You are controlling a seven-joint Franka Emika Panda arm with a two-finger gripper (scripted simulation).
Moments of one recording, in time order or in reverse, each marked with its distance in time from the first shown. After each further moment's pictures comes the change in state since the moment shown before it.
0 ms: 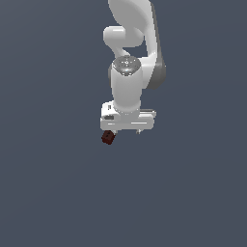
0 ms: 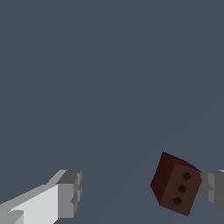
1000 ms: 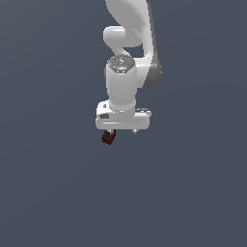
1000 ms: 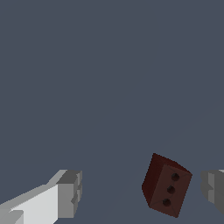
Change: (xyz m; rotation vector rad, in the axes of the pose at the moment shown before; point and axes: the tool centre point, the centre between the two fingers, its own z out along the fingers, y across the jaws) arm -0.001 0.017 -0.001 -0.014 0.025 0.005
